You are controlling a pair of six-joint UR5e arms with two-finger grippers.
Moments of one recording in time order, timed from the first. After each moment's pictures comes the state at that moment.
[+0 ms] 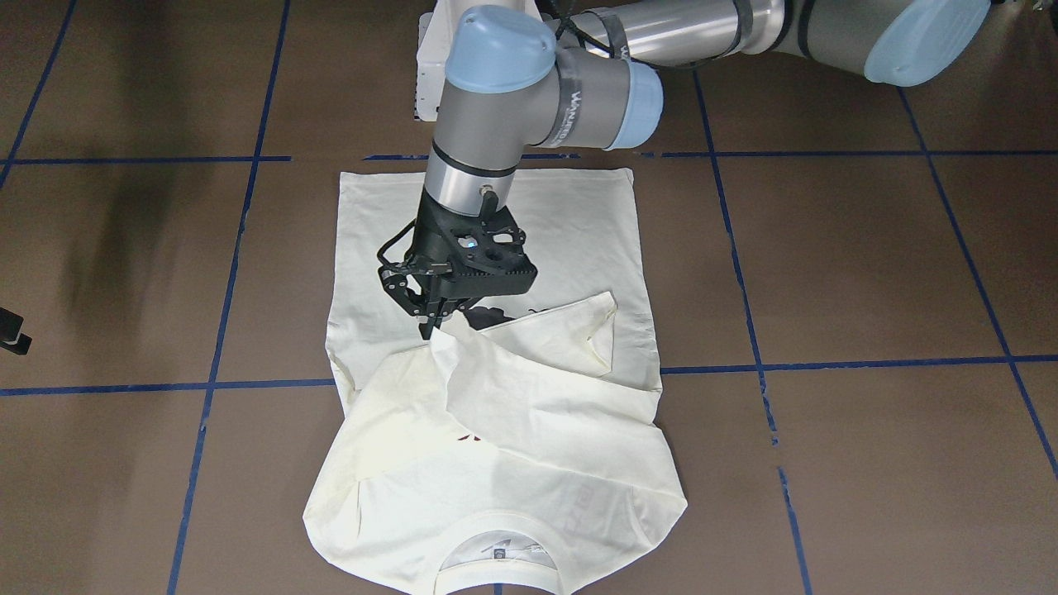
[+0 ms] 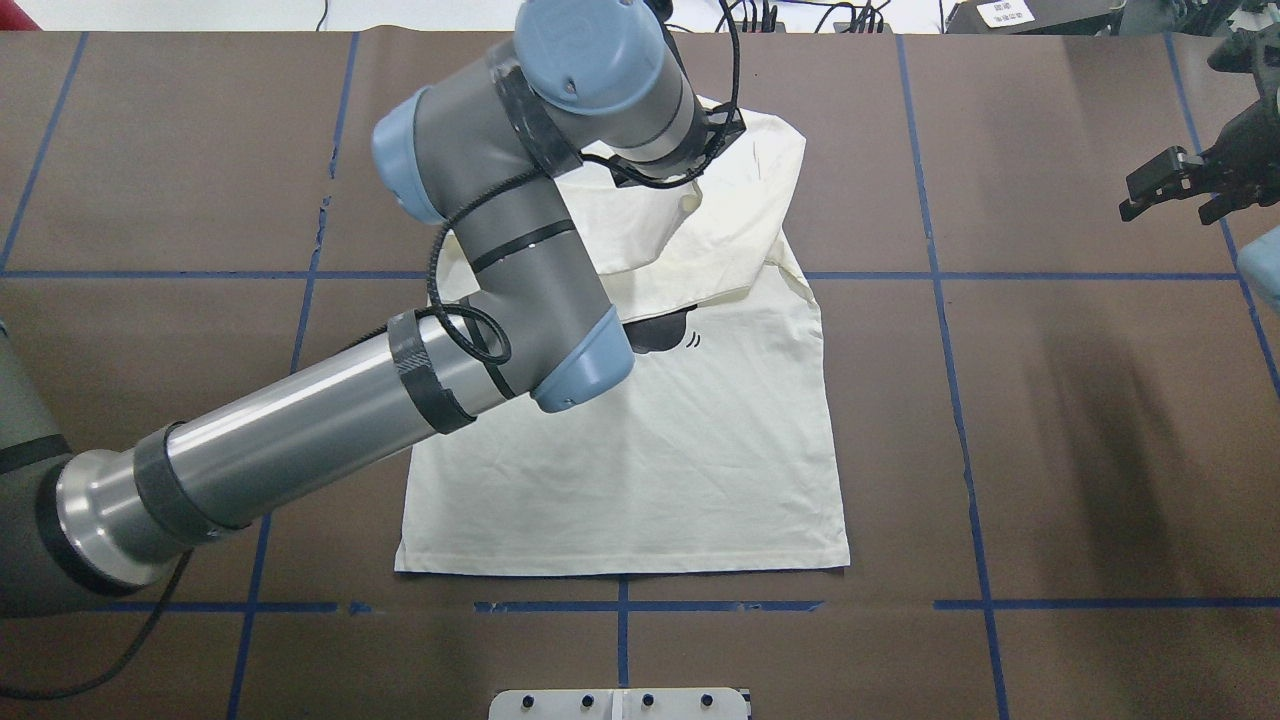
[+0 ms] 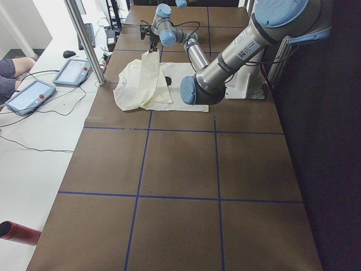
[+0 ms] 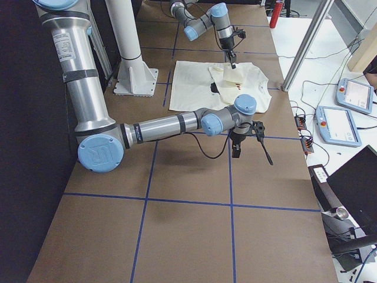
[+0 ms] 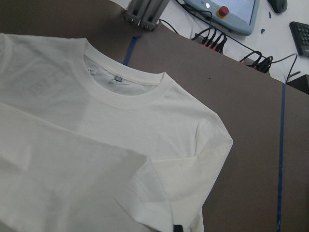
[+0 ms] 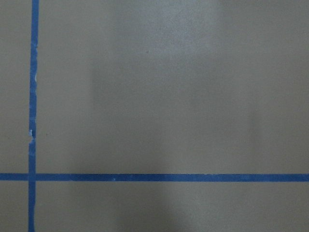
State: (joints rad) left arm -0.63 -2.65 -1.29 -1.92 -1.74 -1.53; right arm 1.24 -1.35 1.57 -1.40 2.31 0.52
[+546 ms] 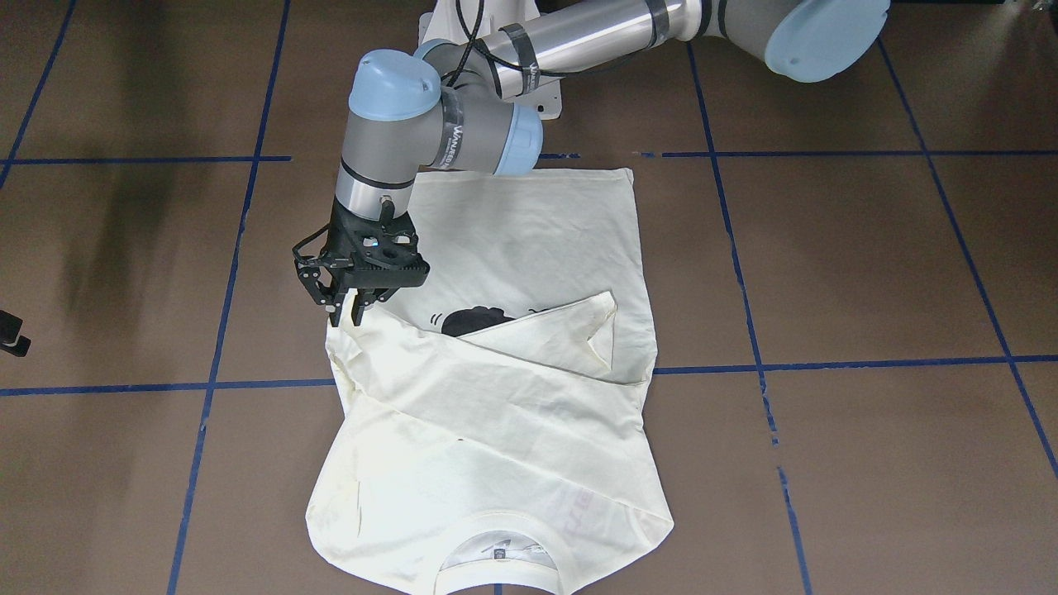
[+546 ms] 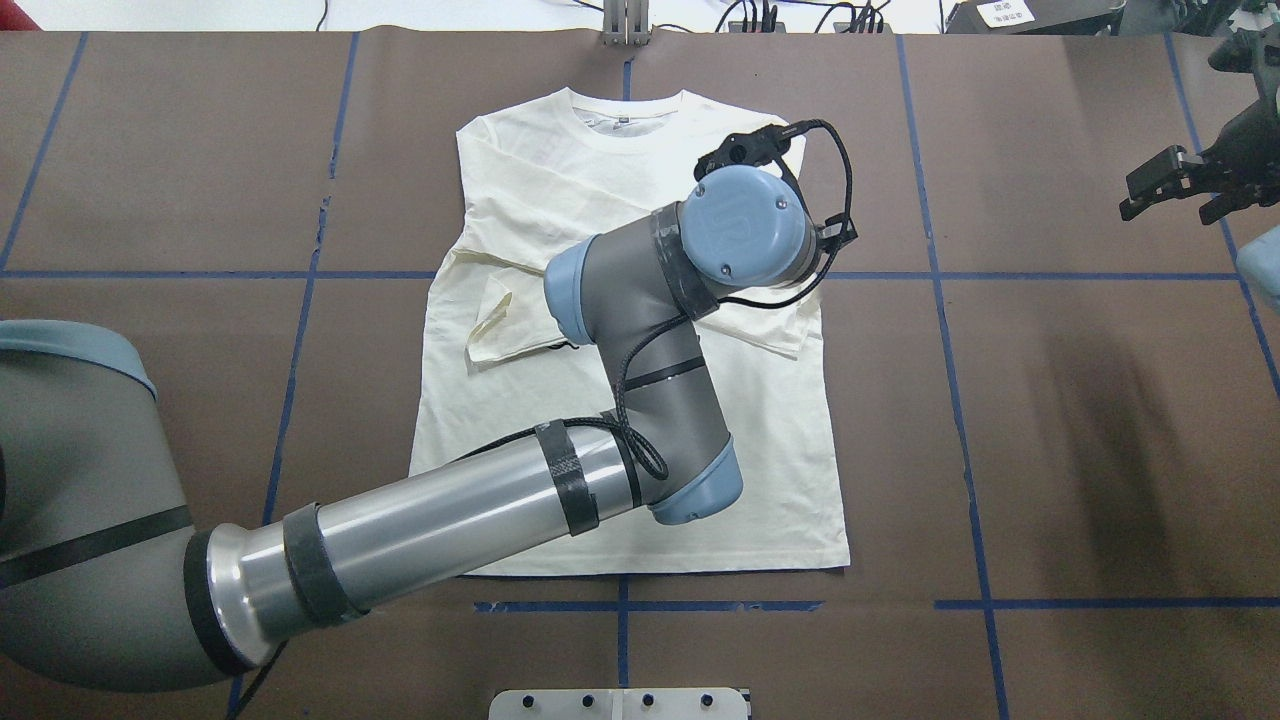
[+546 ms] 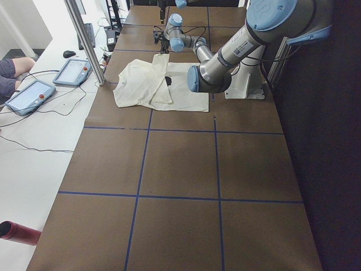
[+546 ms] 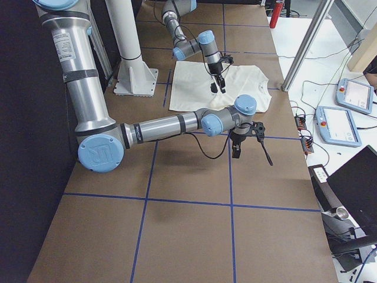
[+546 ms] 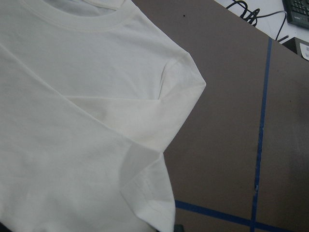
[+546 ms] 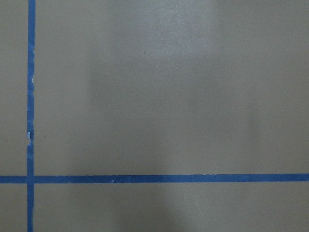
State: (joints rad) left arm -0.47 -2.77 -1.01 -2.16 -1.58 -1.58; right arm 1.24 -1.35 1.57 -1.40 2.30 0.54
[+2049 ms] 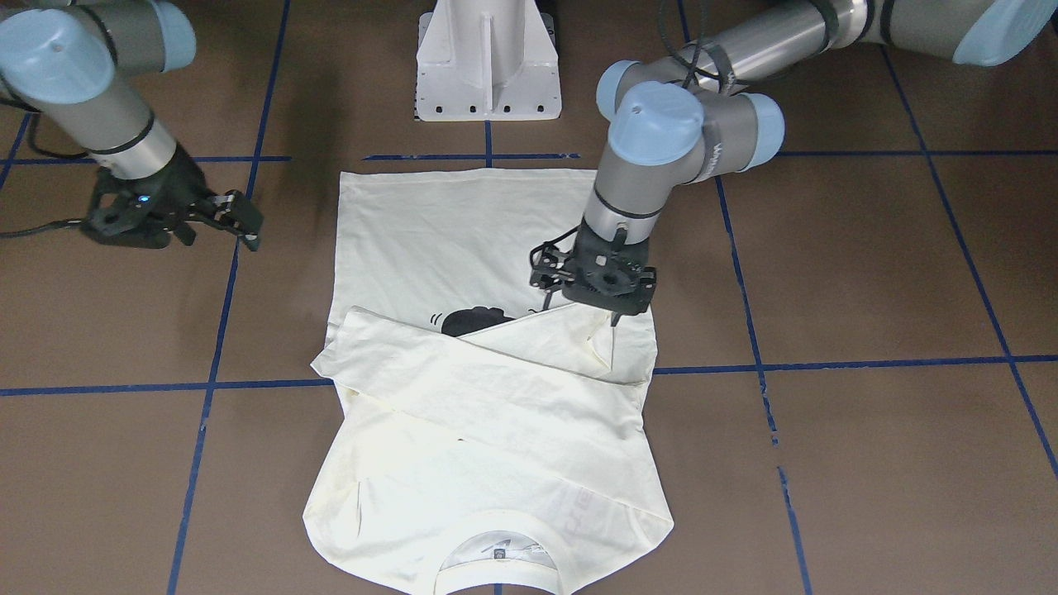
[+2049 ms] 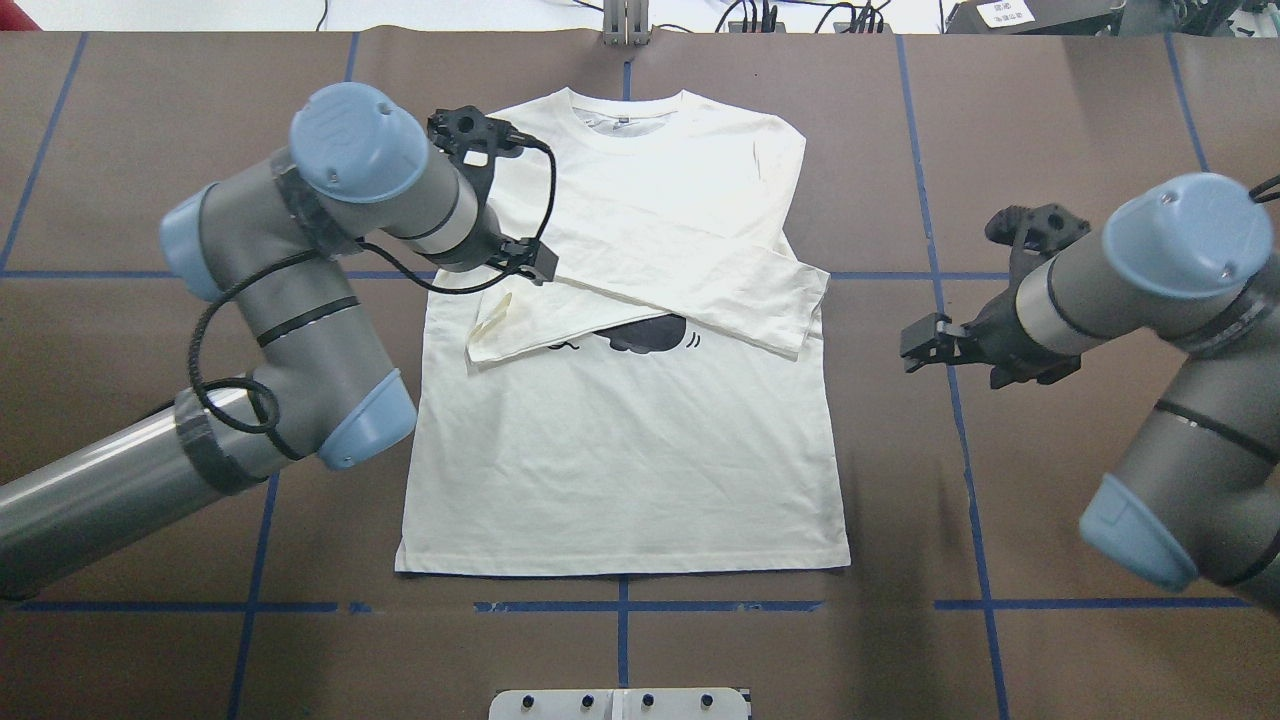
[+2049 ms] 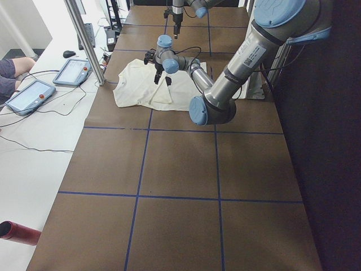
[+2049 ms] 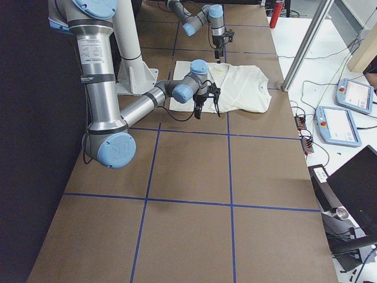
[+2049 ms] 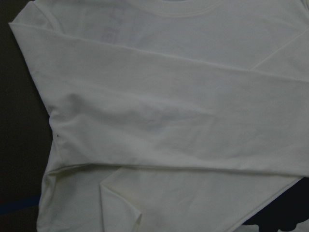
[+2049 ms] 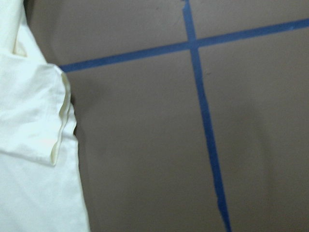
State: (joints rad) left arm -0.70 -2.19 -1.63 -1.80 -1.91 -0.85; right arm 0.67 -1.44 2.00 -1.36 1.99 1.29
